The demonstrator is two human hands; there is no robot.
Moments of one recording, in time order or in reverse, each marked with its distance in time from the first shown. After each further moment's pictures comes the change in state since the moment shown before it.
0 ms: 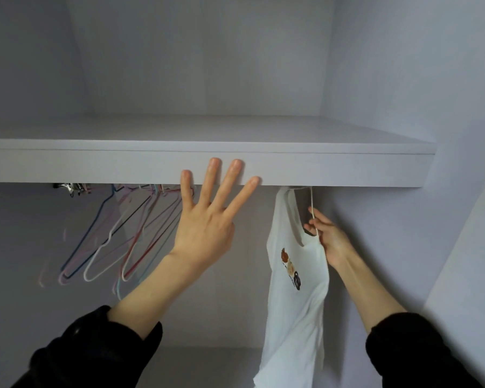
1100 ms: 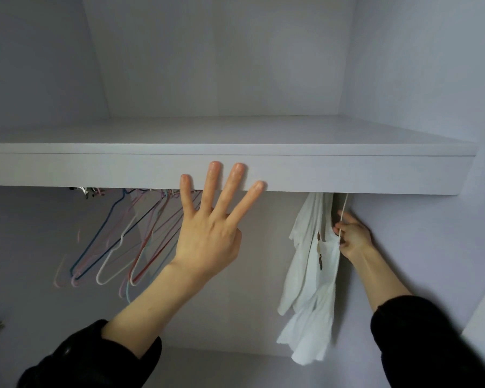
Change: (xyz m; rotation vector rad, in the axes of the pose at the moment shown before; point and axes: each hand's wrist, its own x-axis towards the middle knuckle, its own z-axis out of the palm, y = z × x) left_hand 0.000 0.002 0.004 0.041 0.023 -0.004; right_hand 0.063 -0.005 -0.020 -0.118 0.260 -0.025
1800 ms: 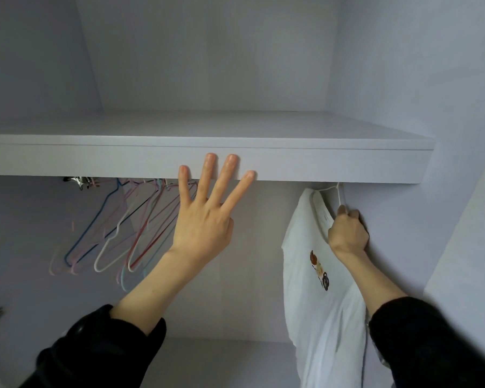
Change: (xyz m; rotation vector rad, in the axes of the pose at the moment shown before) left_hand 0.001 0.005 -0.015 -0.029 -0.055 -0.044; right_hand -0.066 -0.009 -0.012 -1.433 0.288 -0.464
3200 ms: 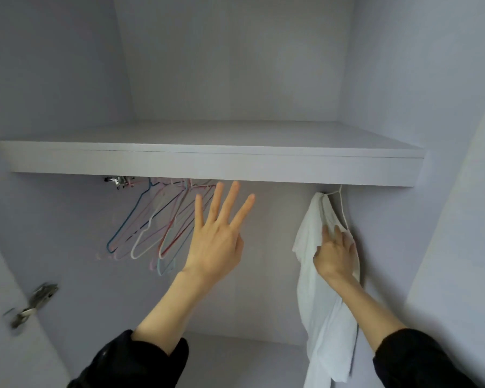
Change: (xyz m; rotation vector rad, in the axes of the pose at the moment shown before) left_hand -0.032 0.010 -0.061 -0.199 -0.427 -0.161; right_hand -0.079 -0.012 -0.001 -0.094 -0.154 -0.181
